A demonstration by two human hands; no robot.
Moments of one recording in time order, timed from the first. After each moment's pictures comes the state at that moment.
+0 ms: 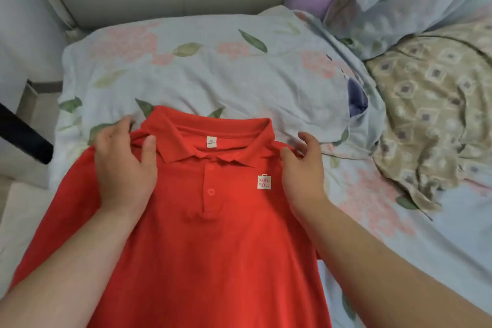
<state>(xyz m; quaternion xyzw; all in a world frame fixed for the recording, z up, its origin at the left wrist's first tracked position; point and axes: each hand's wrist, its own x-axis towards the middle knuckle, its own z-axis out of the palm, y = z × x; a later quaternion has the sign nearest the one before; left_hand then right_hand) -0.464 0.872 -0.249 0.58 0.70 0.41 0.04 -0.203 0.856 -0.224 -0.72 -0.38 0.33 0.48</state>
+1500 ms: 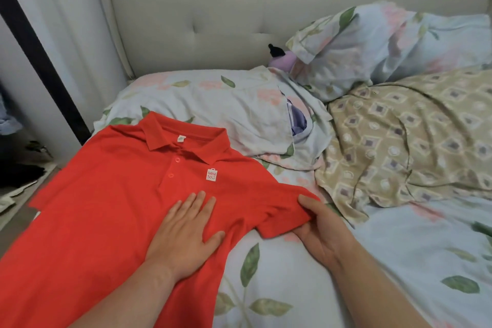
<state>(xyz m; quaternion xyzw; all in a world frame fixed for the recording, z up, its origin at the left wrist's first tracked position) -0.269 0.707 -0.272 0.72 0.69 0.04 0.04 -0.005 0.764 -0.239 -0.38 -0.16 0.77 0.49</state>
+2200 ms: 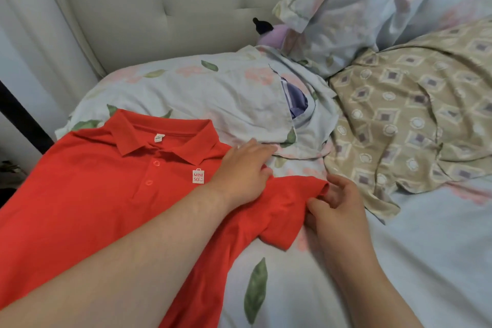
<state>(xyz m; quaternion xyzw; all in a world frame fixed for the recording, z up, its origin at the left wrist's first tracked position) -0.186 0.841 -0.227 0.81 0.55 0.16 0.11 -0.021 0.764 -0.256 -0.60 -0.36 0.45 0.55</state>
